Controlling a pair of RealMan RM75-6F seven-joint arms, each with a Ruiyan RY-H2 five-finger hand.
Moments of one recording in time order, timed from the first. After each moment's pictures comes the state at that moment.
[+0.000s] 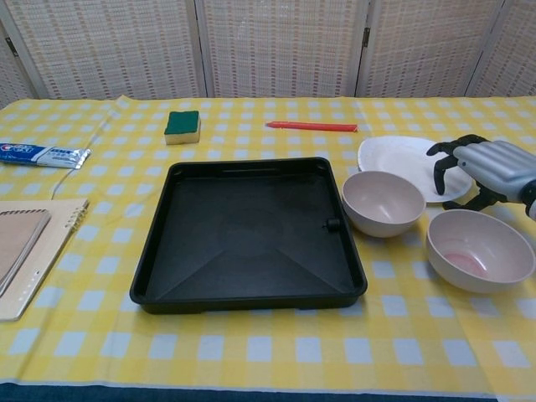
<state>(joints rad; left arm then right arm) -0.16 -1.12 -0.05 -1.62 1.41 1.37 0.07 0.62 -2.00 0.08 -0.24 -1.50 1.03 0.34</state>
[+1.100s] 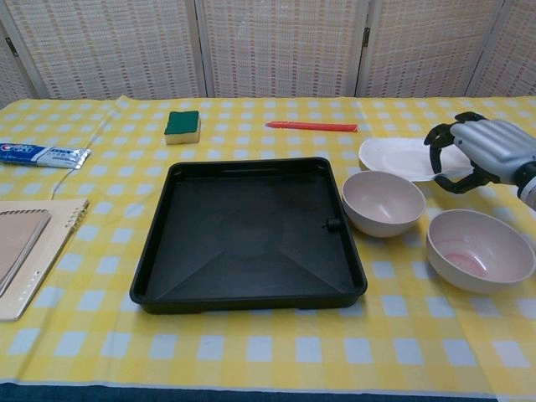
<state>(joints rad) -0.15 -1.11 -0.05 -1.62 1.41 1.38 0.04 0.65 -2.02 0.11 -0.21 -1.47 1.13 0.36</state>
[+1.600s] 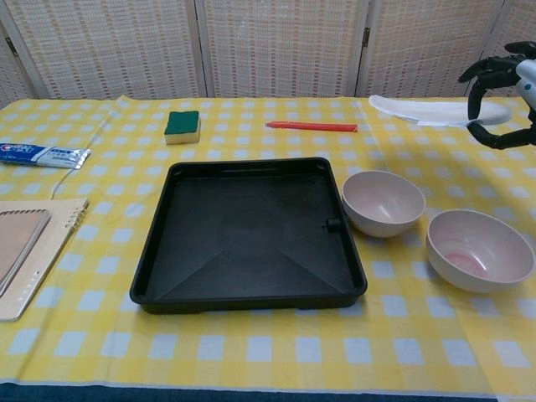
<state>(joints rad) -0.16 -1.11 -0.04 -1.63 1.43 1.37 0.05 0.56 -1.91 0.13 -0.38 -1.49 1.51 0.40</state>
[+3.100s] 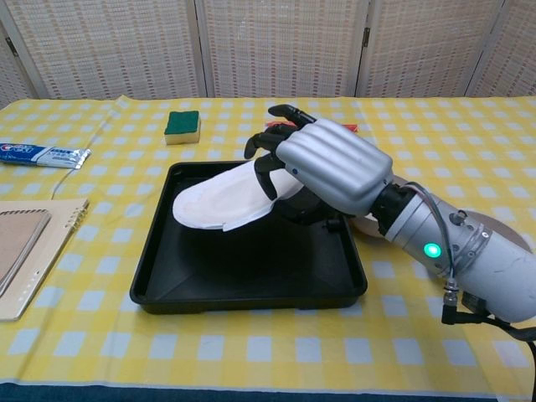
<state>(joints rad) -0.09 -1.05 -0.06 -1.65 1.44 1.50 -0.06 0.76 -1.98 0.06 -0.84 -1.74 1.34 -0.09</state>
